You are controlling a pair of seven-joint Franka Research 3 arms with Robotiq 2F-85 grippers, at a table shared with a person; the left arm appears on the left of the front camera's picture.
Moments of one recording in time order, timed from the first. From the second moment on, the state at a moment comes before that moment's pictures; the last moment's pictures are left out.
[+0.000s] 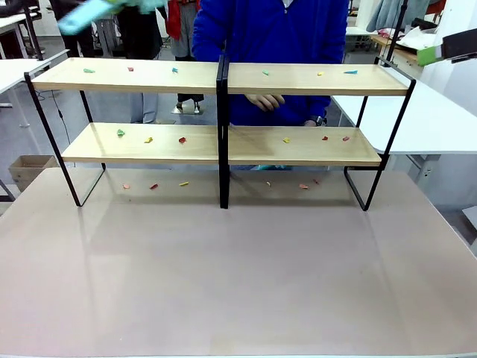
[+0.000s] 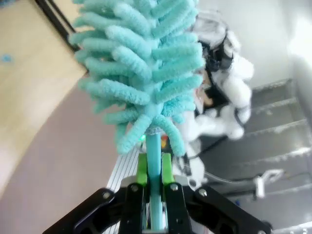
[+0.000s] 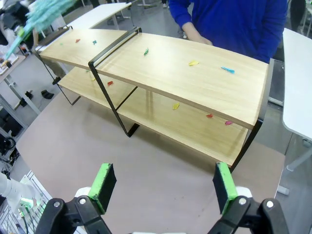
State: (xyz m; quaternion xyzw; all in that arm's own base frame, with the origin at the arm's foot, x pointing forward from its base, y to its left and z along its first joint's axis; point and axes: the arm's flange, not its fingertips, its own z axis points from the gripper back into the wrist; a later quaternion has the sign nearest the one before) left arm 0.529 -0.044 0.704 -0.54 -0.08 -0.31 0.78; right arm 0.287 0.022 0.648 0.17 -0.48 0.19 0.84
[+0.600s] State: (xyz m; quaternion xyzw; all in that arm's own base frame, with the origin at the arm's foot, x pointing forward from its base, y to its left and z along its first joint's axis) left arm 0.316 0.232 0.676 -0.43 -0.18 -0.36 0.81; right arm 0.287 0.022 0.647 0.17 -0.48 0.19 0.84
